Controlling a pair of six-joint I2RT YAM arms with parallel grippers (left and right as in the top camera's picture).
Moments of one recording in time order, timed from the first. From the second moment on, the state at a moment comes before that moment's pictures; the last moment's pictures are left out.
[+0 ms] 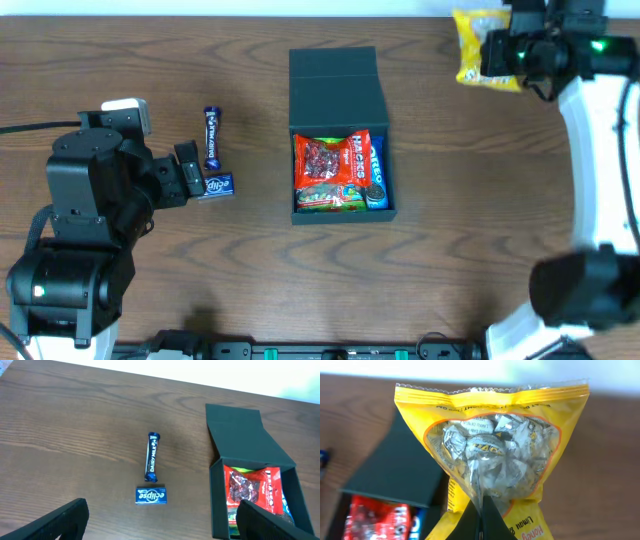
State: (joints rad) left arm -0.09 0.97 1.36 -1.05 -0.06 -0.20; right arm -0.04 1.77 1.89 -0.93 -0.27 -0.07
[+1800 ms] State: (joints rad) left arm -0.09 0.97 1.36 -1.06 -0.06 -0.17; right arm 0.51 2.22 1.84 -1.35 -0.46 -0.86
